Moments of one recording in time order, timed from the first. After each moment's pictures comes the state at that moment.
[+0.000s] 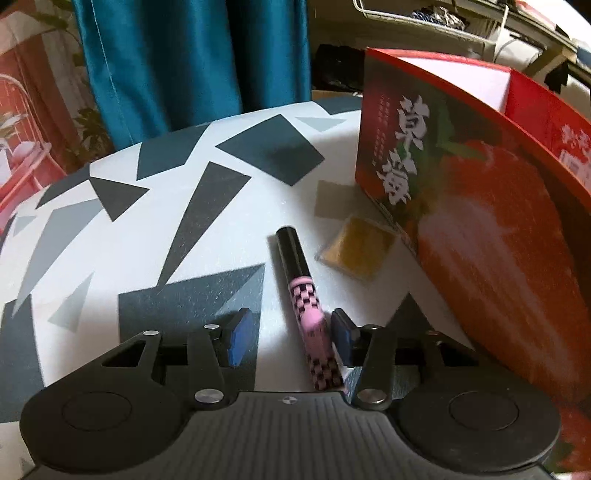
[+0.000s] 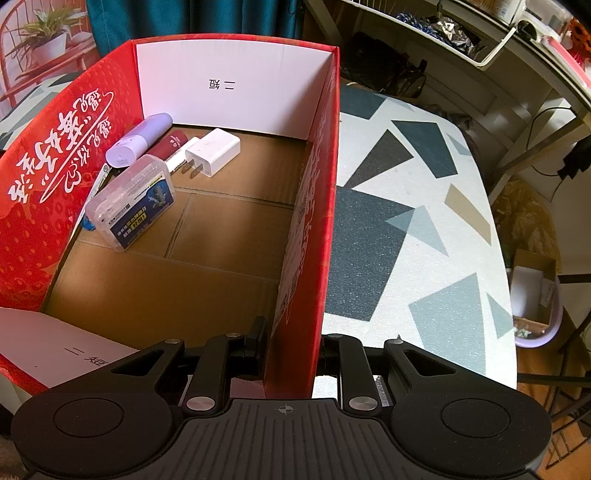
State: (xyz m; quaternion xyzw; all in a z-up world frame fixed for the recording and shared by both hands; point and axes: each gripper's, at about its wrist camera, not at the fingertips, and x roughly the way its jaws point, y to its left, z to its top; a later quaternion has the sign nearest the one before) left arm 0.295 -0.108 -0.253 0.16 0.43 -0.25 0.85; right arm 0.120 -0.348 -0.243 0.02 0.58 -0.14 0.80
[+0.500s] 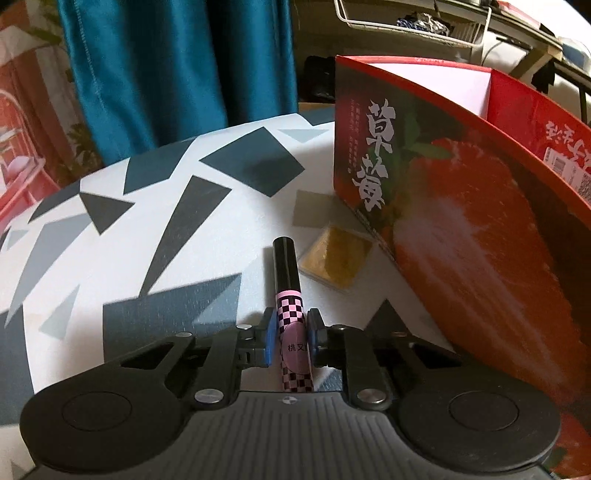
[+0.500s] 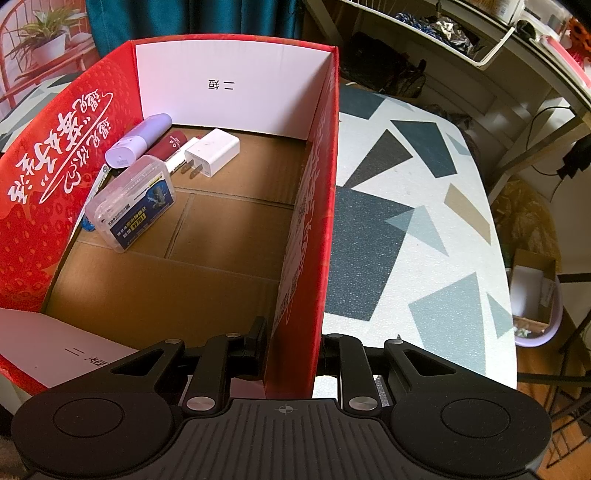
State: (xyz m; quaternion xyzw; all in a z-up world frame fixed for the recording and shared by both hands) left arm 0.277 -0.116 -0.255 0.16 0.41 -0.26 0.86; right arm 0.120 -0.348 -0.243 0.02 0.58 -0.14 0.80
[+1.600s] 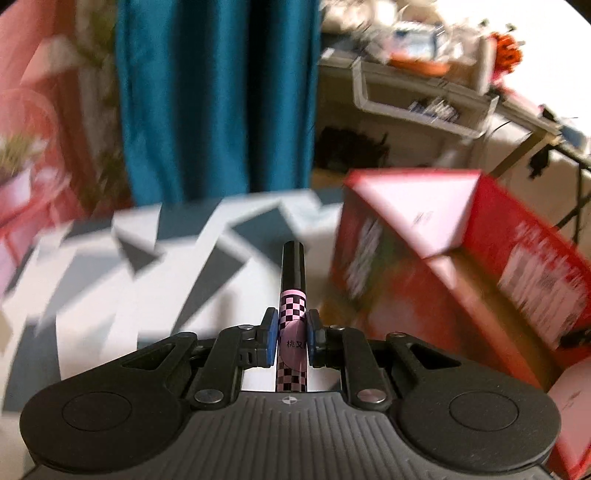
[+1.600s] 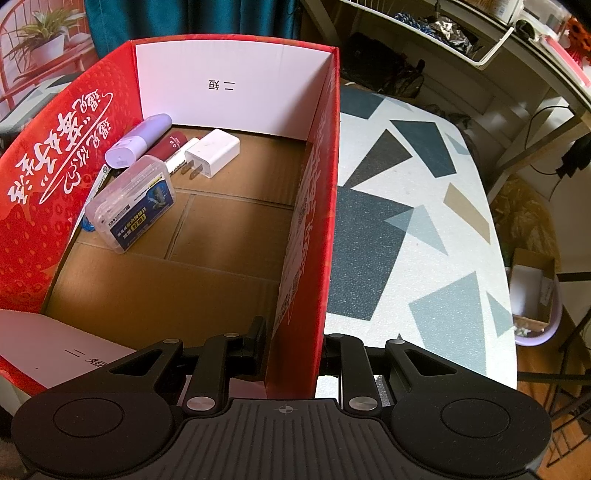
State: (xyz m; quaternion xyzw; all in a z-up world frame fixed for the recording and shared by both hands) left arm 0.259 -0.102 -0.180 0.09 0.33 -0.26 0.90; right arm 0.120 -0.346 -0.243 0.02 0.58 -0.14 0.81
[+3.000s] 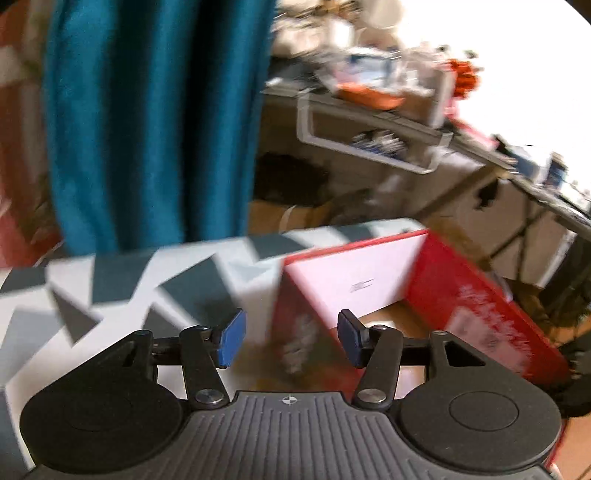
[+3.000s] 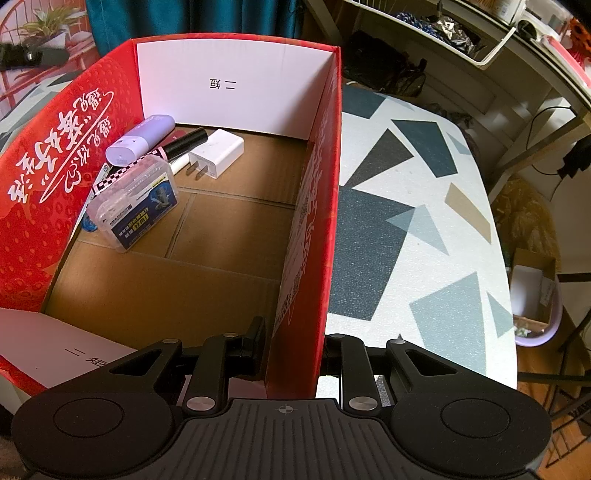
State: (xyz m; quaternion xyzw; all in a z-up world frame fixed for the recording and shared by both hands) left arm 0.307 -0.125 -0.166 0.04 0.33 -0.34 0.88; right arm 0.121 -0.345 -0.243 0.02 0.58 -0.14 0.80
